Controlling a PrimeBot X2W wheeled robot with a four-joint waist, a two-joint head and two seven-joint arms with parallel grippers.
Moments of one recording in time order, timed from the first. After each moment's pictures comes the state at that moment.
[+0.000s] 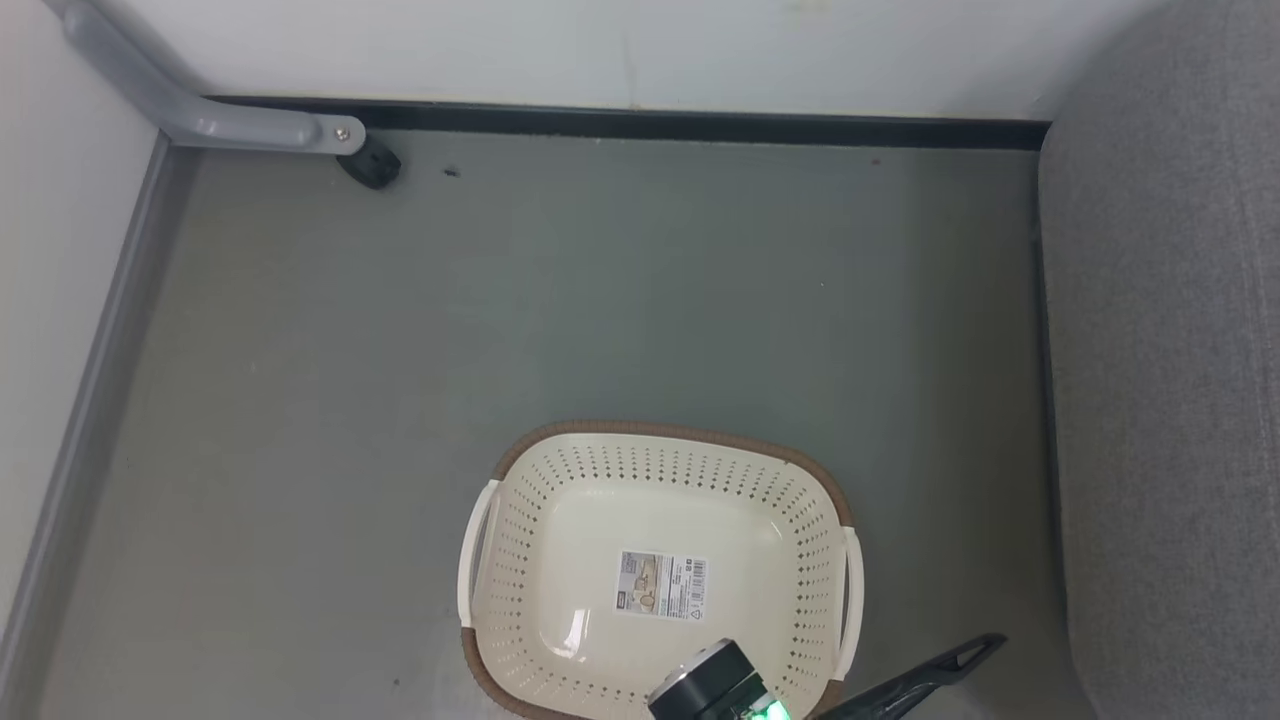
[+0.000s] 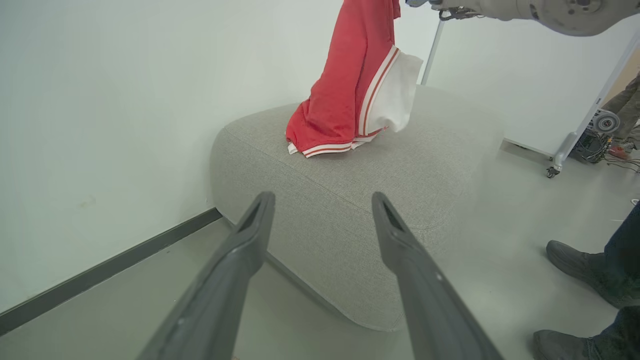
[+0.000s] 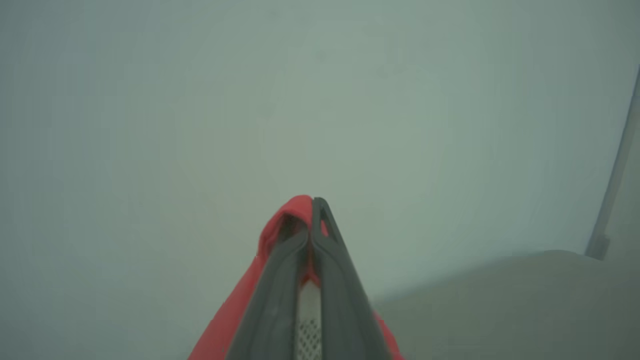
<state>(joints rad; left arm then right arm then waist) -0.38 0.06 -1.08 -0.14 -0.22 0.12 -0.03 -0.90 -1.09 0.11 0.74 0.90 0.12 -0.26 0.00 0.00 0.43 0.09</state>
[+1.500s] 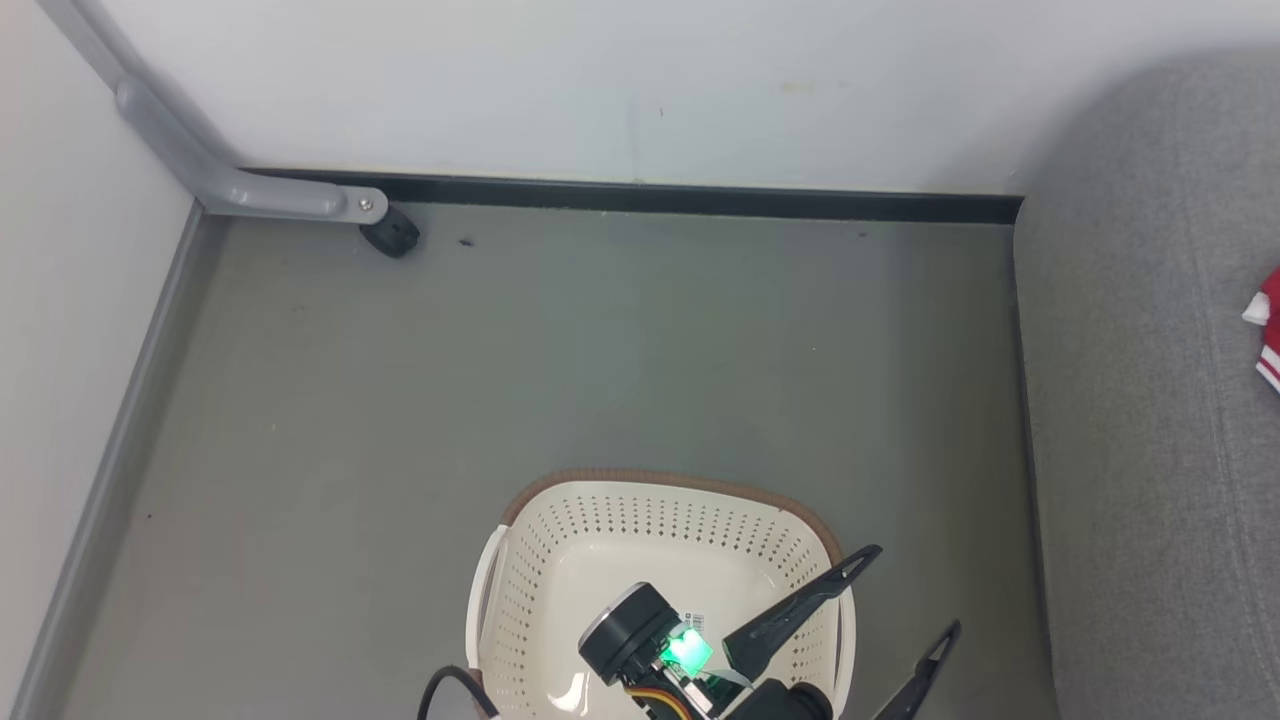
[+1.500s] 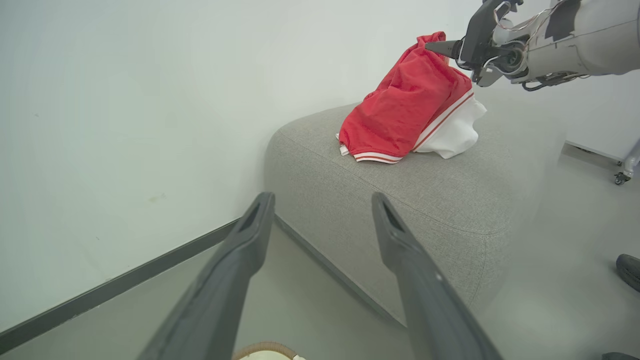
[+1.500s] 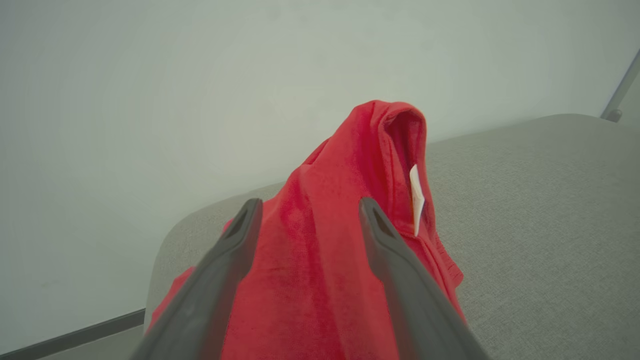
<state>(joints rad) -0.43 0.06 -0.99 0.04 -0.30 0.12 -0.12 -0.72 -0.91 0.33 0.95 1.02 0.12 -0.26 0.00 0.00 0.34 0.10</state>
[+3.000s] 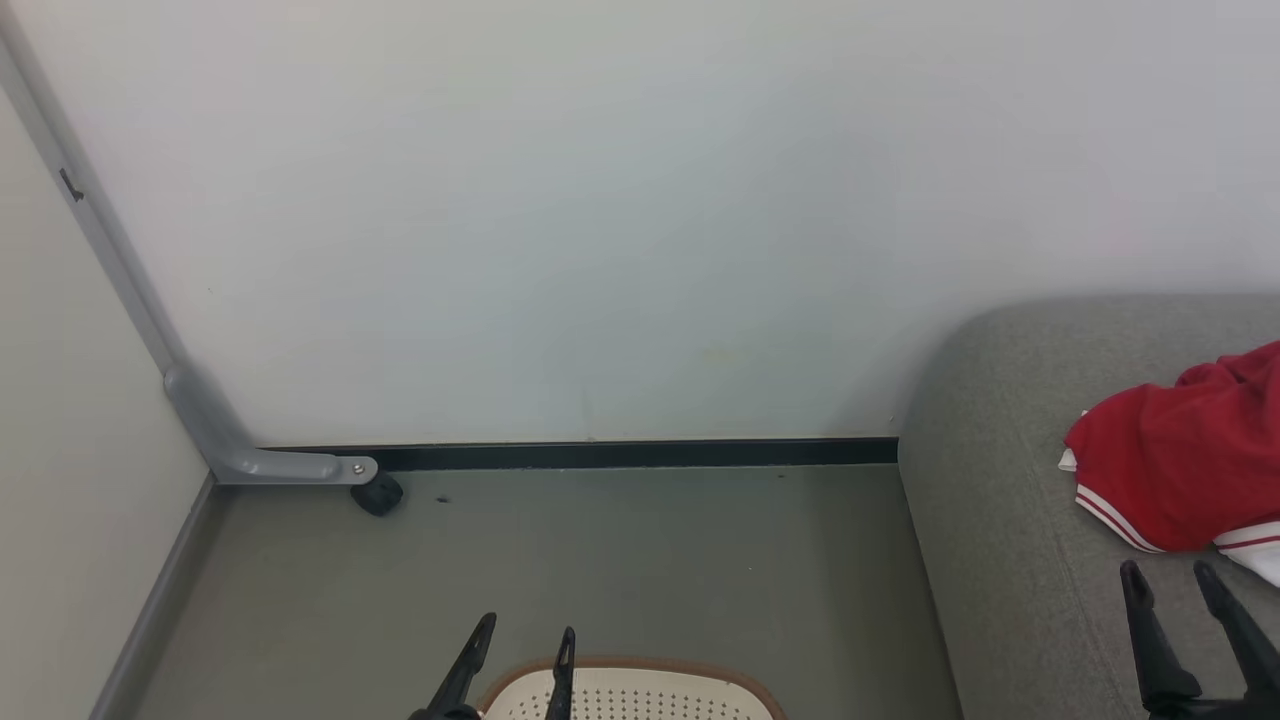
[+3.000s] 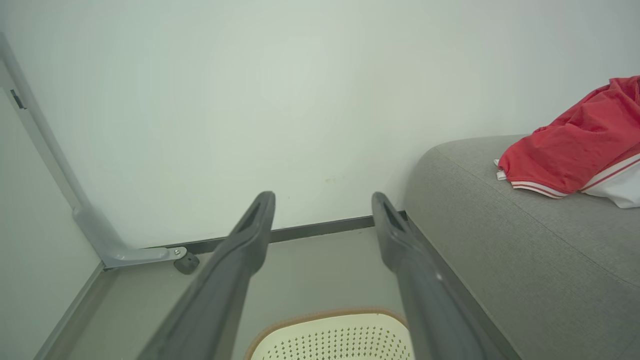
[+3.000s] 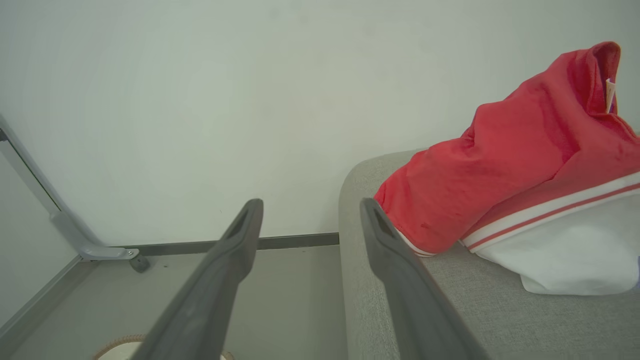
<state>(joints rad) 0.01 0.08 -0.41 0.08 -0.23 0.12 -0.12 -0.07 -0.53 0.35 0.23 0.72 -0.09 -0.26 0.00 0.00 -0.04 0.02</state>
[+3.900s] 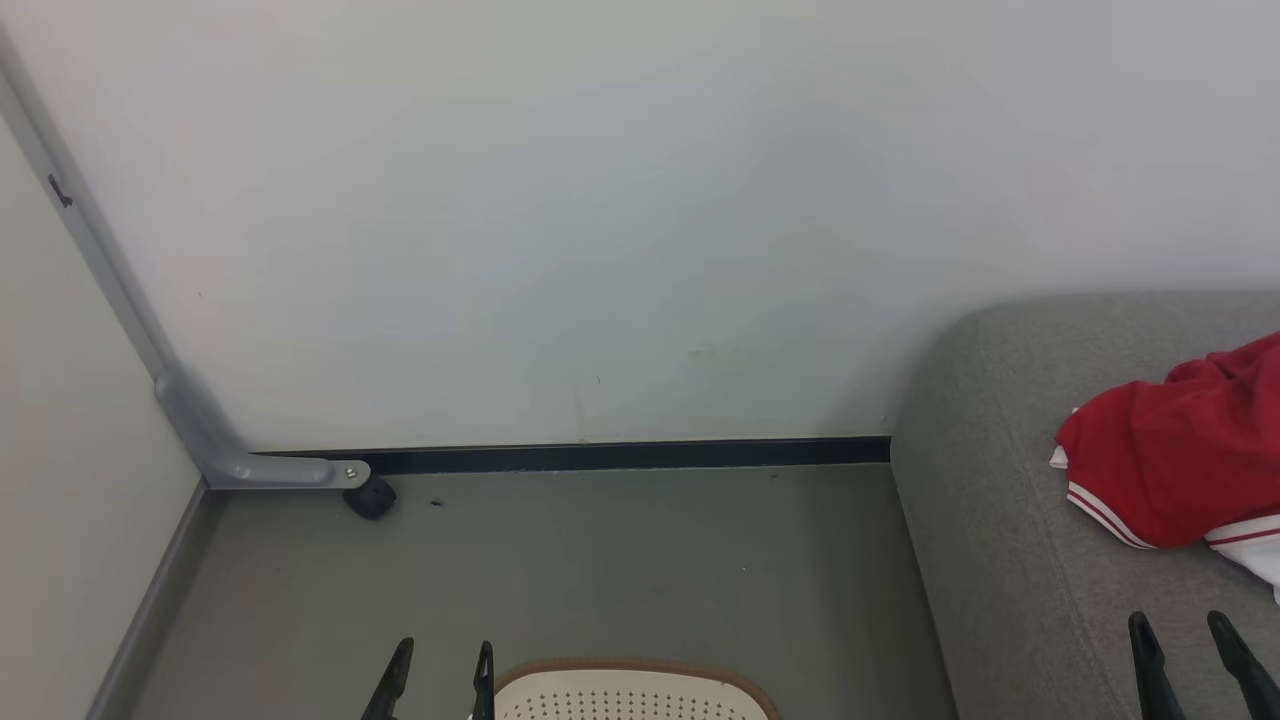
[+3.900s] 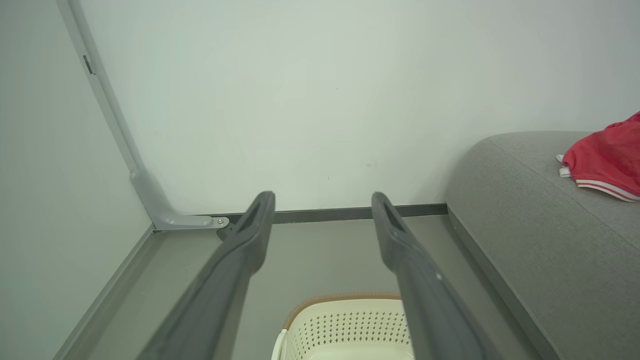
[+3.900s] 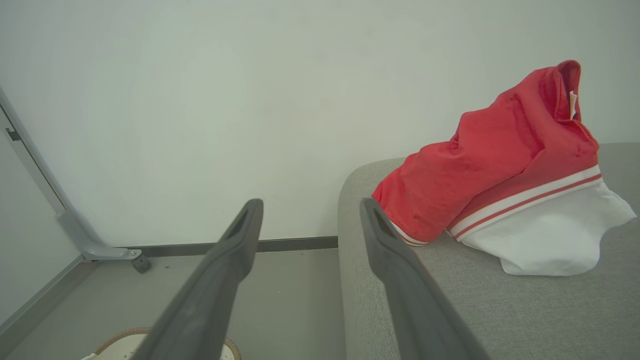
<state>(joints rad) 0.05 0.06 -0.27 0.15 -0.22 0.12 -0.14 0.15 -0.48 0.23 0.01 0.59 -0.12 -0.26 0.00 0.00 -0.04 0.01</state>
